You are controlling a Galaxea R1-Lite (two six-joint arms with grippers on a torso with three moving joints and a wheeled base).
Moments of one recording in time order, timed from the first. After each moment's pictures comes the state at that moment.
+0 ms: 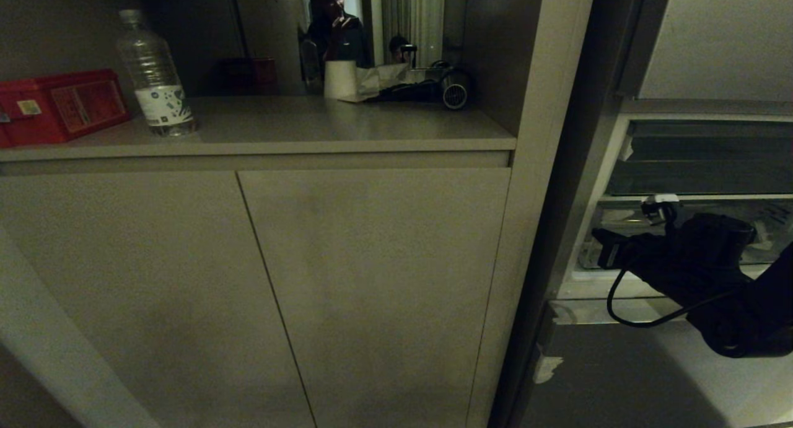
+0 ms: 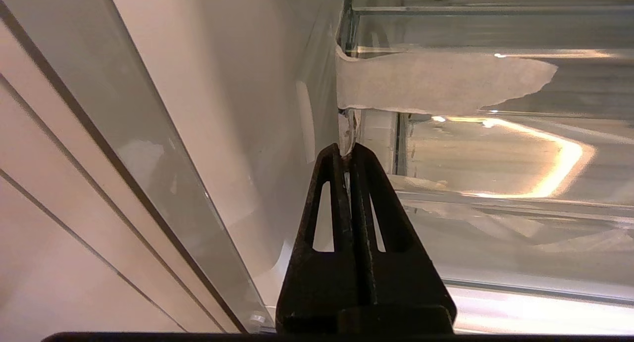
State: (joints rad) left arm -0.01 0.00 0.00 0.01 -0.03 0.09; right arm -0.06 2.09 -0.73 -1.27 0.23 0.02
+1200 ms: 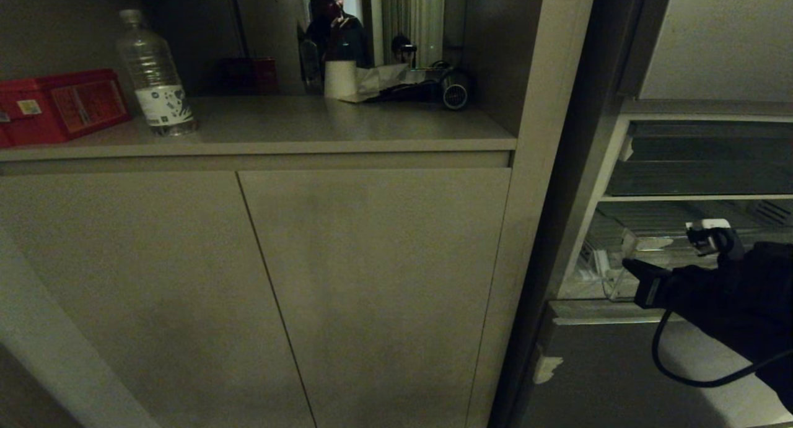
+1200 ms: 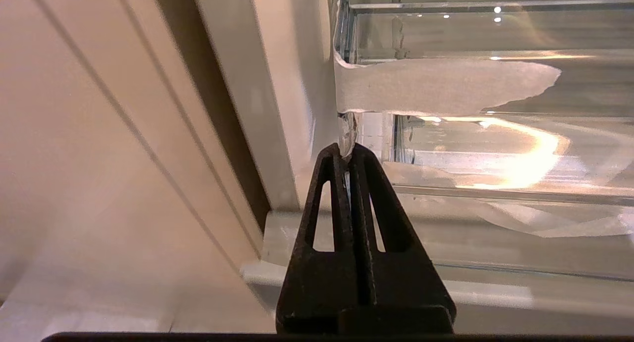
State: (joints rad) left arm -0.01 0.00 0.00 0.01 -0.03 0.09; right arm -0.07 1.83 -0.37 -1.27 0.20 0.02
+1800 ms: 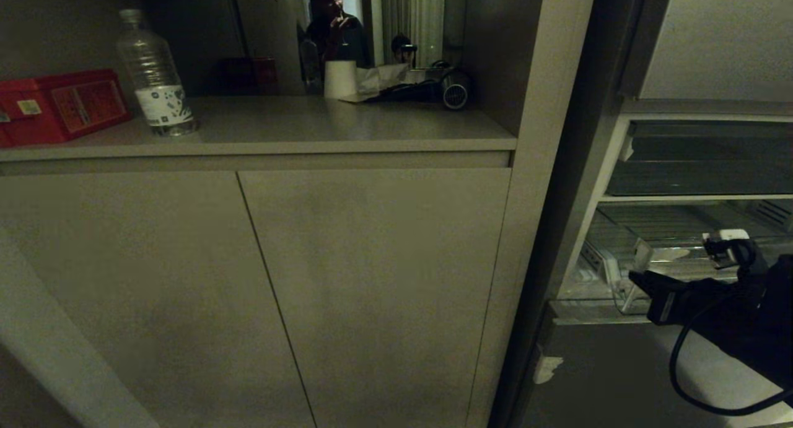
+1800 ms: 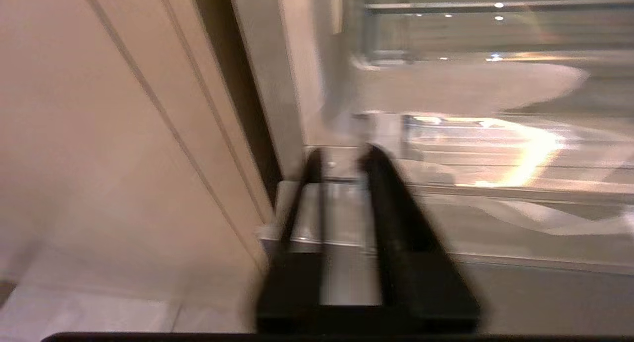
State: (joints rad) left arm -0.01 0.00 0.00 0.01 -0.04 0.09; right arm -0.07 1.74 -0.27 -1.27 0.19 0.02
